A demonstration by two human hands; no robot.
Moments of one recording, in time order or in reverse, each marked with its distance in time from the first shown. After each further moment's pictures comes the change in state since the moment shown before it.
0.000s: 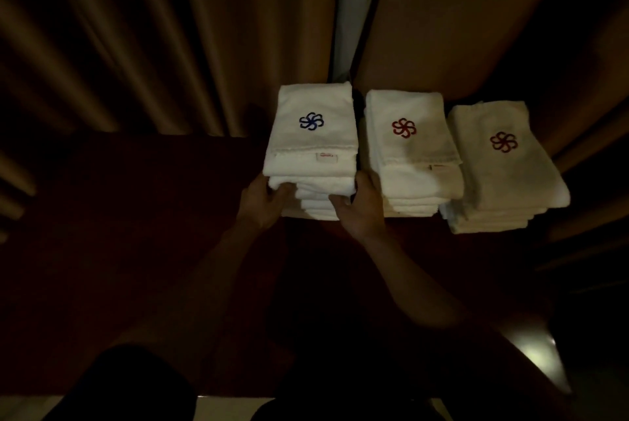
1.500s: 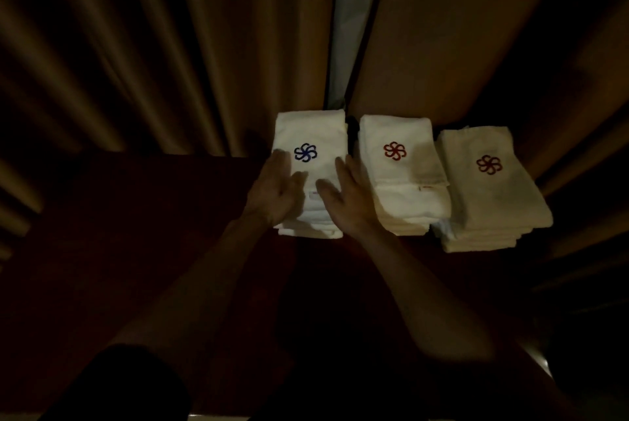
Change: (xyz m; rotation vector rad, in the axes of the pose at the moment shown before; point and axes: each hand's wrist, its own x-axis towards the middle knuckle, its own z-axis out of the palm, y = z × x) left_hand 0.023 0.060 -0.002 0.161 -0.038 0.063; right_hand 0.024 -0.048 -0.021 -0.167 -0.141 -0.066
